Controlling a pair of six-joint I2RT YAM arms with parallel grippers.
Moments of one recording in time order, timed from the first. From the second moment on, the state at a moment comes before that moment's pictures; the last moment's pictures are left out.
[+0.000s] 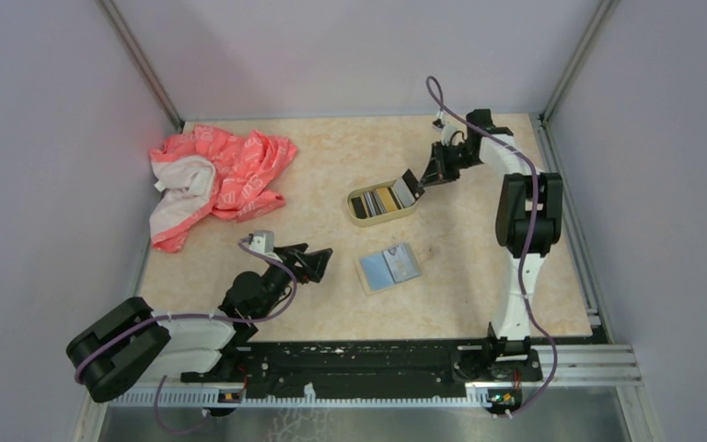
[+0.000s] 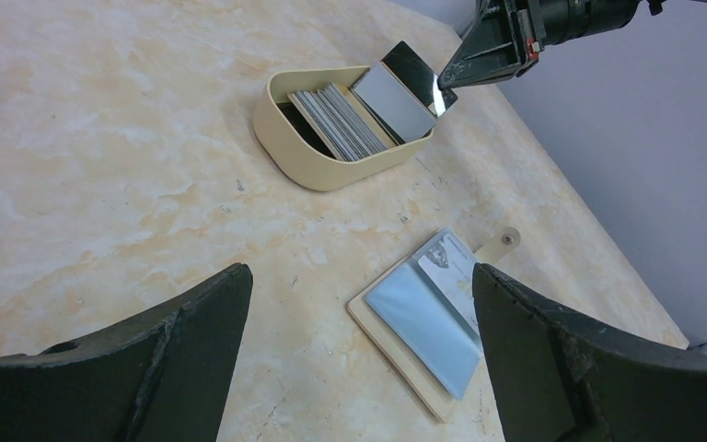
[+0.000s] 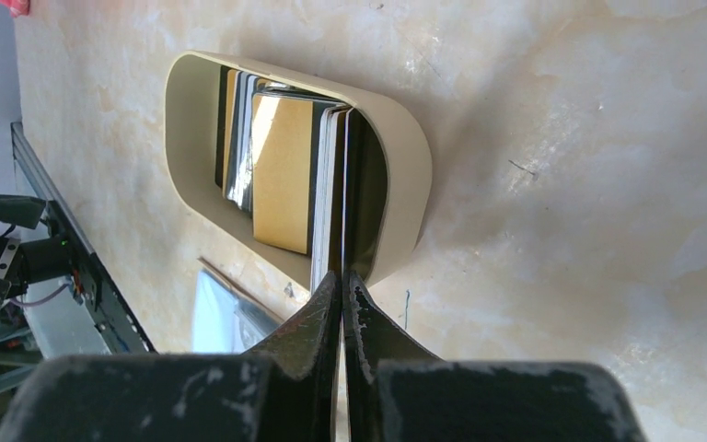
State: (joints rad) left arm -0.82 1.15 0.02 1.17 -0.31 -0.56; right arm 0.04 2.15 1.73 -0.76 -0.82 -0.13
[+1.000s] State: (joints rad) left arm -0.82 1.16 0.02 1.18 -0.27 -0.55; right arm -0.03 2.03 1.68 -0.74 -0.95 -0.10
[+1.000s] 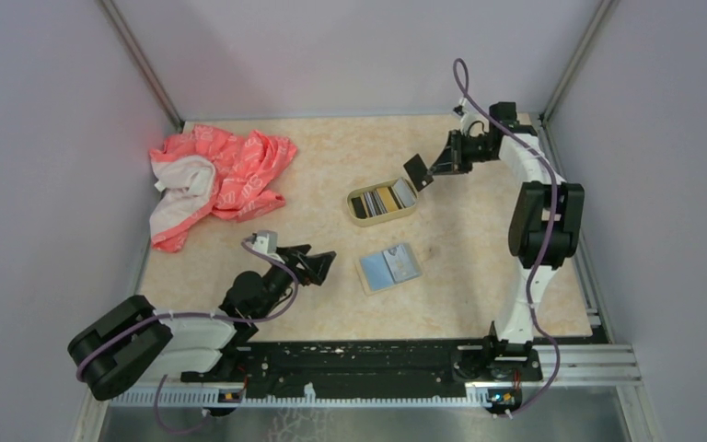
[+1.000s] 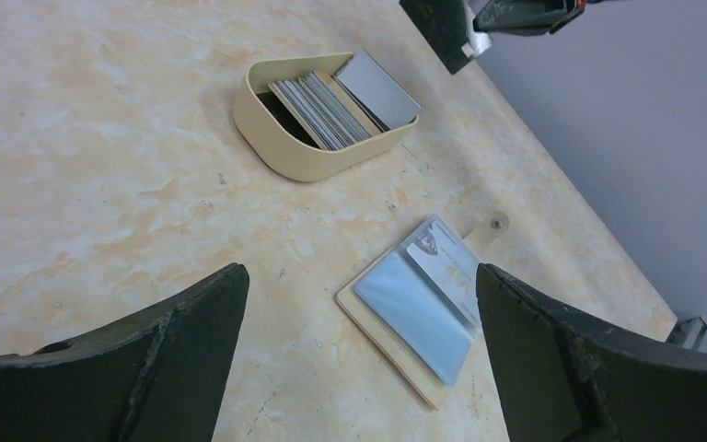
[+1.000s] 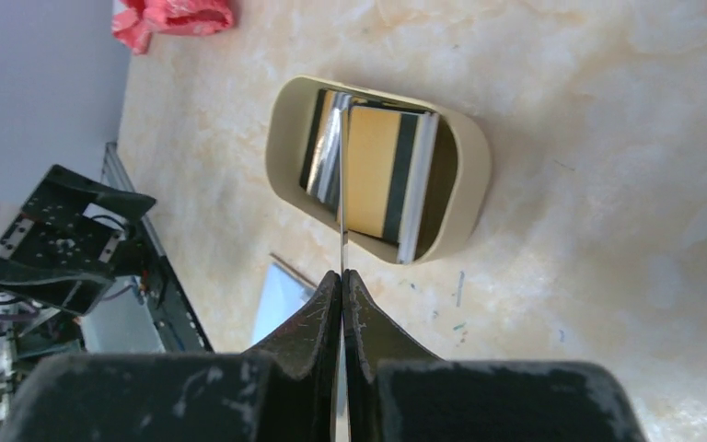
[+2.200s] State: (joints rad) left arm -0.80 1.65 0.34 1.50 0.20 -0.76; right arm 0.20 1.58 0.99 0.04 -1.44 0.45
